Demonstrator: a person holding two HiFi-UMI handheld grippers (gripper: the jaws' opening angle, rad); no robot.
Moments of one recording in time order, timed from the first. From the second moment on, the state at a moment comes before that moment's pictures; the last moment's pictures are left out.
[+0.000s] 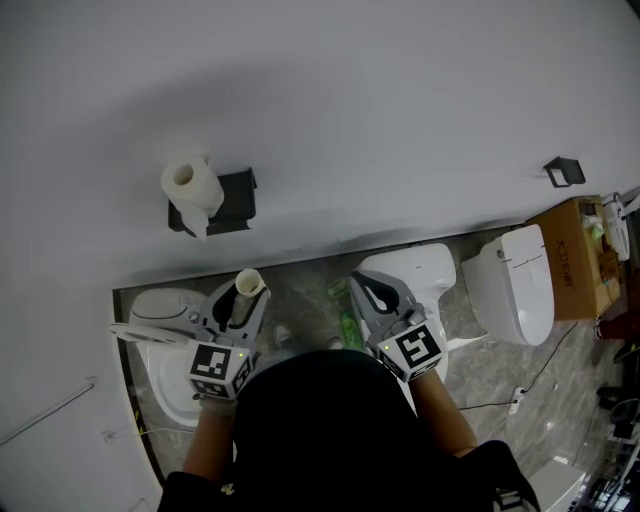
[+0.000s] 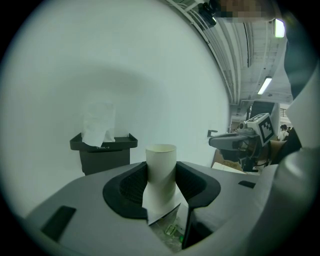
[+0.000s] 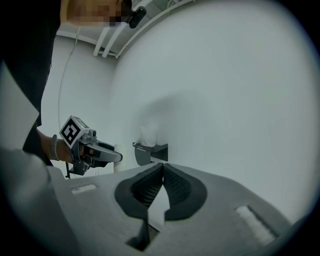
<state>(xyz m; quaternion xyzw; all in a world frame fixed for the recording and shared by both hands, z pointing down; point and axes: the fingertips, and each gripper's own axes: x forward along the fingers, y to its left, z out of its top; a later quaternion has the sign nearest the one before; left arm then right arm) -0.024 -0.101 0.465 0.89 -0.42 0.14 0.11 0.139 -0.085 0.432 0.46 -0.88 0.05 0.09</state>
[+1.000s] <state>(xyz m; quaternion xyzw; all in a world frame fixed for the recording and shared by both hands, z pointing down) -0.038 -0.105 0.470 0.89 -0.42 0.14 0.11 0.139 -0.094 0.441 0.48 -0.87 0.07 0.10</state>
